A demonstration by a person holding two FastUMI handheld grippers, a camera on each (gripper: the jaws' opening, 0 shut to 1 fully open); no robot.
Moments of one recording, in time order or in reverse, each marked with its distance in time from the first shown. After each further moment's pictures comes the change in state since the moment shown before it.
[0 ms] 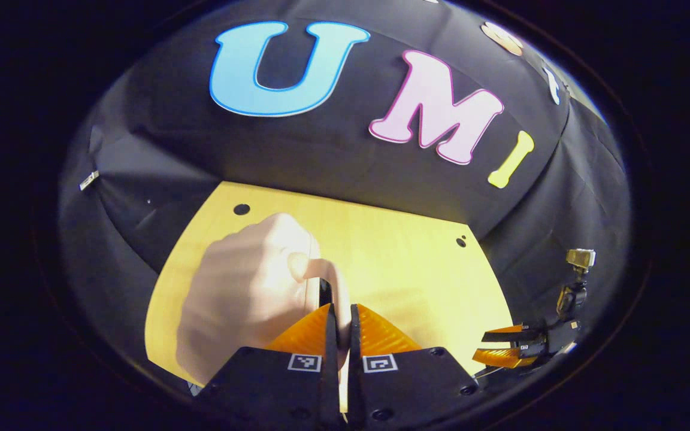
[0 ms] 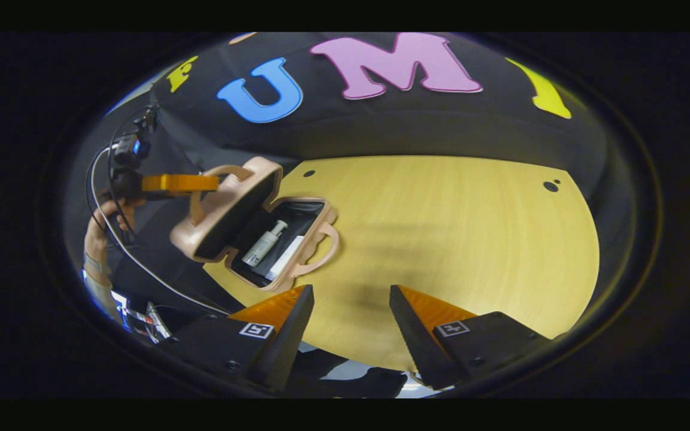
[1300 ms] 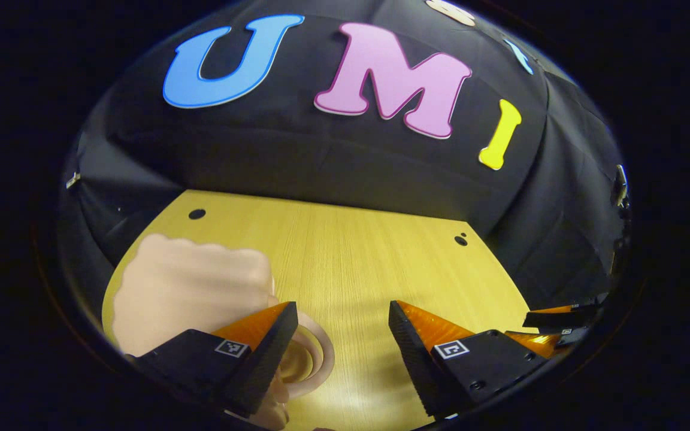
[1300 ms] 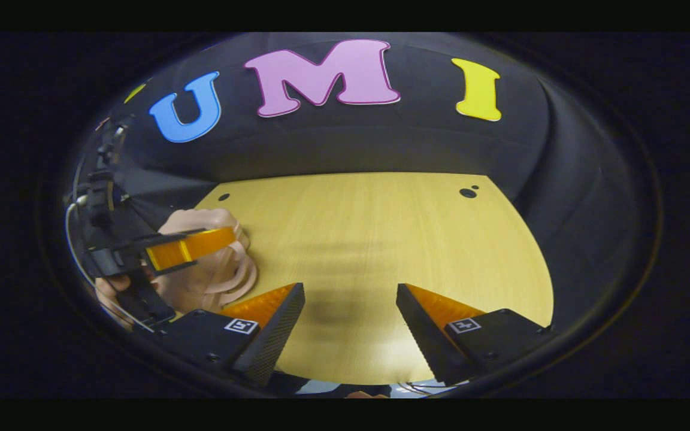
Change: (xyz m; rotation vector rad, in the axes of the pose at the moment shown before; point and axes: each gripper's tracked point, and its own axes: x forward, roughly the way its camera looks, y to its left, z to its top) left arm 0.072 -0.071 -0.022 0.143 -0.240 0.003; right arm 0.017 -0.093 0.039 0.036 -0.162 -0.421
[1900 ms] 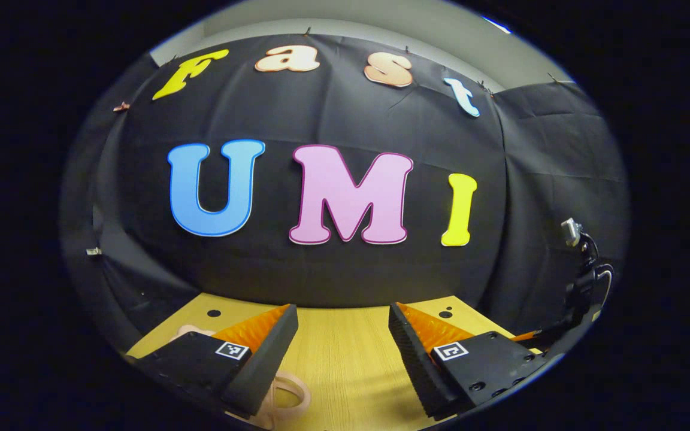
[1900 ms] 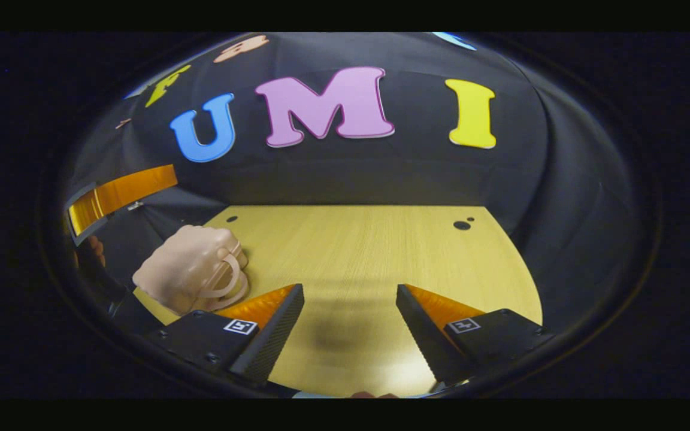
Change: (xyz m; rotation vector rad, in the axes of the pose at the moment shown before) left arm -0.109 -0.111 0.089 0.158 -0.463 0.100; right arm -0.047 -0.052 0.039 -0.084 -0.250 0.188
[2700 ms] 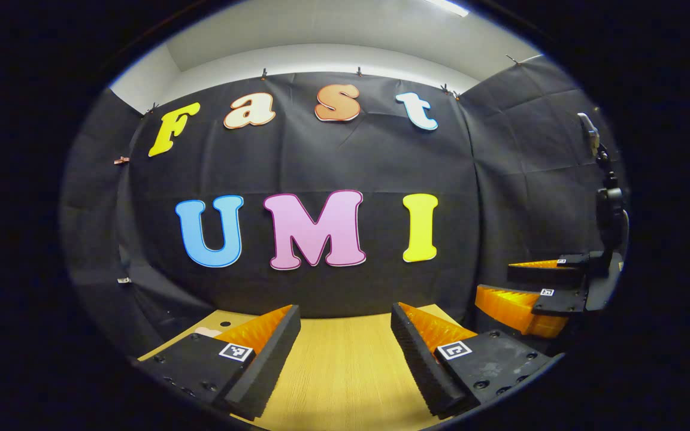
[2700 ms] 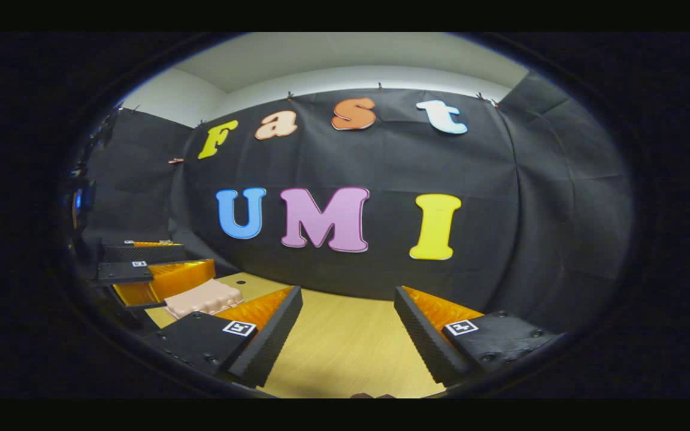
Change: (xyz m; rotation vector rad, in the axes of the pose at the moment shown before) left arm -0.106 -0.148 0.065 0.062 -0.092 0.052; right arm -0.195 -0.065 0.127 -0.171 -0.535 0.026
